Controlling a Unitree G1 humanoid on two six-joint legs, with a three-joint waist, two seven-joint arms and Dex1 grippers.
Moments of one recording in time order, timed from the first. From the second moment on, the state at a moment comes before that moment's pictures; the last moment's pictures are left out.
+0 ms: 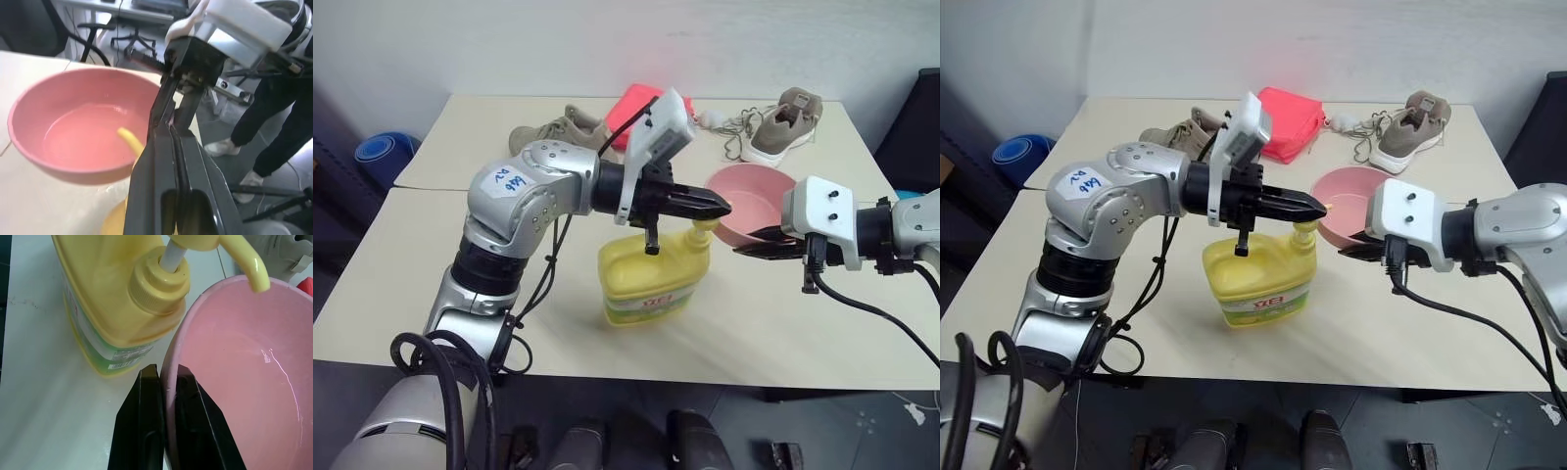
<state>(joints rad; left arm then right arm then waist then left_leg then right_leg) -1.10 0.38 -0.23 -0.08 -0.56 0.94 -0.92 -0.56 -1.13 0.00 -0.43 0.42 0.62 1.16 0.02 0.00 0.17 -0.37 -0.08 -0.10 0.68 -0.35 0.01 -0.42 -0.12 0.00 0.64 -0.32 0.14</state>
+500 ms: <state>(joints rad) -1.09 0.43 -0.28 -0.14 -0.54 0.95 -0.92 -0.52 -1.13 -0.01 -0.44 0.43 0.62 1.15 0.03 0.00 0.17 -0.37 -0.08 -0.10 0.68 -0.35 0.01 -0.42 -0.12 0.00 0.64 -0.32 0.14</state>
